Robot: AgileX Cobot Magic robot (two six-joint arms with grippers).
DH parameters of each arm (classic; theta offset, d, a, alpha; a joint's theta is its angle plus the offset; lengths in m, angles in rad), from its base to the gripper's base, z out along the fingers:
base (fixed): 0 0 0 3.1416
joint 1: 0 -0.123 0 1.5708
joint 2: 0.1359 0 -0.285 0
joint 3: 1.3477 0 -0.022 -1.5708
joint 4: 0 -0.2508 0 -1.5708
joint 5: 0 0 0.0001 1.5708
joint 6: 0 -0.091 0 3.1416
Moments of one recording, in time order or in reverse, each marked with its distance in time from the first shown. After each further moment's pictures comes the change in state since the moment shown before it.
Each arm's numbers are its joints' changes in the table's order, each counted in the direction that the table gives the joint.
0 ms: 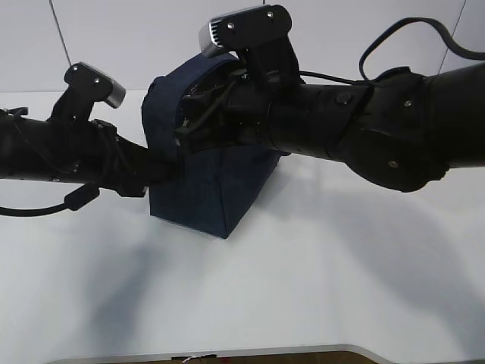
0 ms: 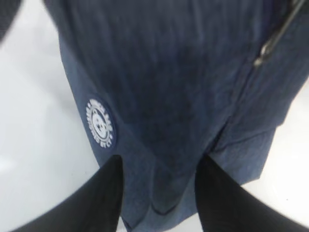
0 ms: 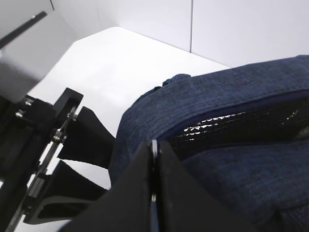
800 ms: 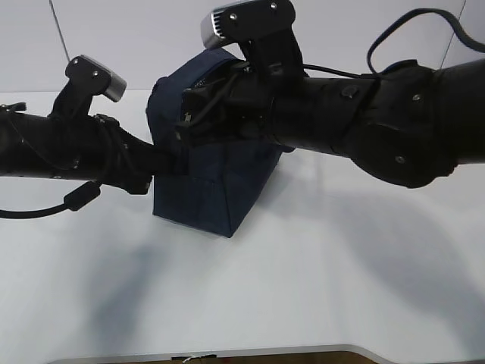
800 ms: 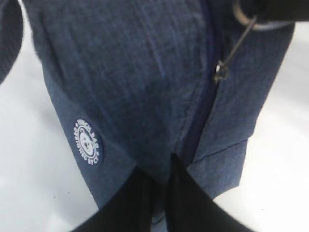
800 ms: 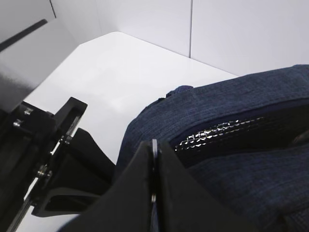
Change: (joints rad) left arm 0.000 -0.018 0.000 0.000 -0.061 0.002; right arm 0.000 -0.021 0.000 0.002 -0.005 0.000
